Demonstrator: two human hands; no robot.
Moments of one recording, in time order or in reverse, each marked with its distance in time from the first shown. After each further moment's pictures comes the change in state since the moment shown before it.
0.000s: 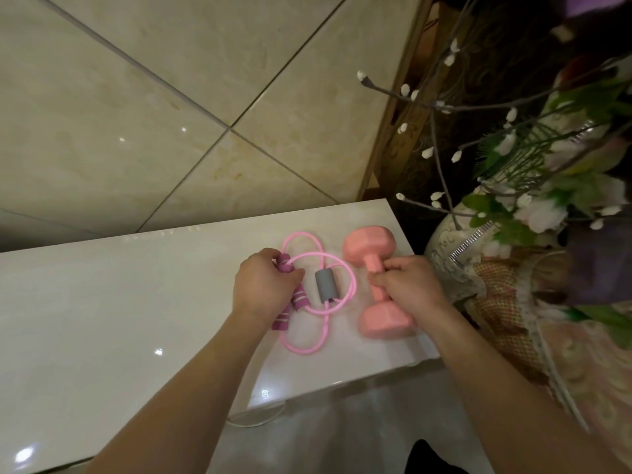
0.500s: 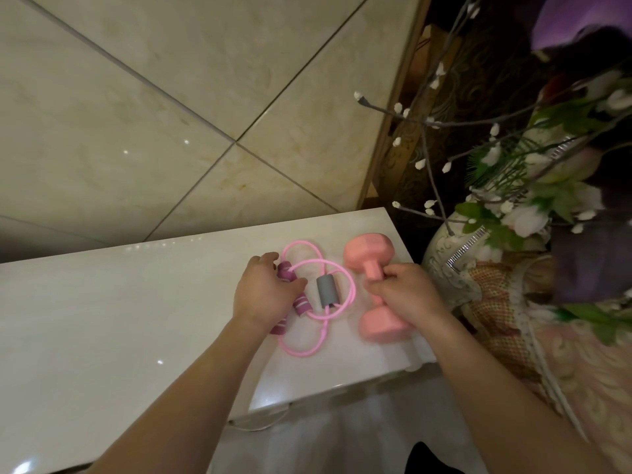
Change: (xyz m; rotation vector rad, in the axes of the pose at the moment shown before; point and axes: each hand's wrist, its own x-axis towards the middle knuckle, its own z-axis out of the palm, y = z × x) left_hand -0.005 0.002 -0.011 0.068 -0.042 0.045; right_hand -0.010 -0.006 -0.004 -0.119 -0.053 -0.013
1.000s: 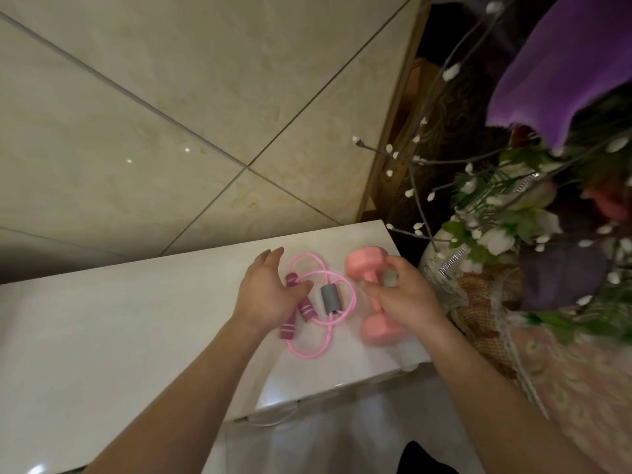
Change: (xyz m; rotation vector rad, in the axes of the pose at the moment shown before) left_hand -0.013 0.023 -0.046 0.061 -0.061 0.097; right_hand -0.038 -0.037 -0.022 0.087 0.003 -0.065
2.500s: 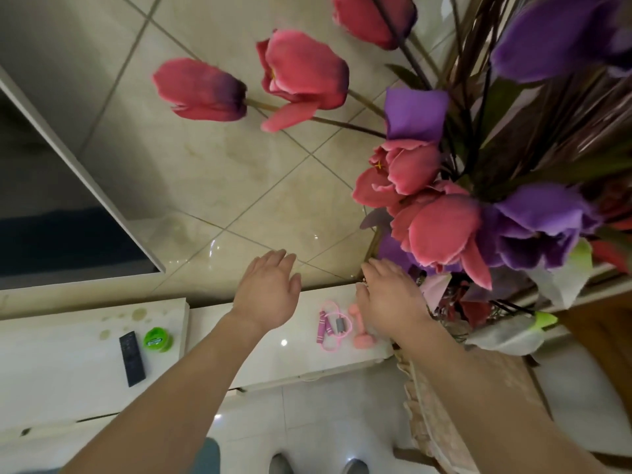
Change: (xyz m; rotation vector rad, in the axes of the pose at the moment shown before) left_hand -0.197 0.291 -0.474 0.439 0.009 0.254; right_hand -0.270 -0.442 -0.238 -0.823 0.027 -0.437
